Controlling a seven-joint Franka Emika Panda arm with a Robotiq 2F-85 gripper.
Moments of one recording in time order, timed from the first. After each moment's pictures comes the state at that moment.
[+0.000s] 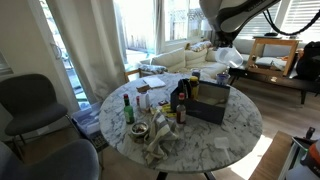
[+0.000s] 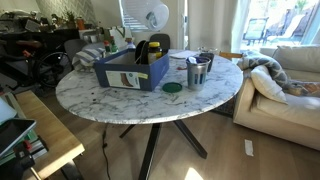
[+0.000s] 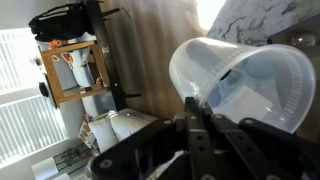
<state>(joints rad) -0.12 -0.19 -0.04 -2.20 -0.96 1.95 0.38</state>
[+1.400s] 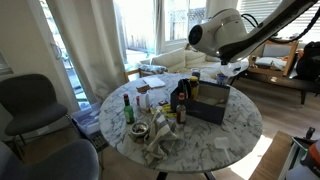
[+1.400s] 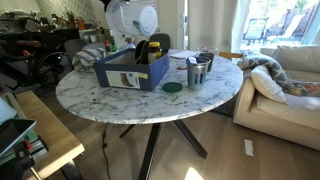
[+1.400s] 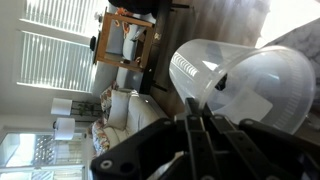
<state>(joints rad) 0.00 -0.19 0.04 -2.44 -1.27 1.80 0.37</state>
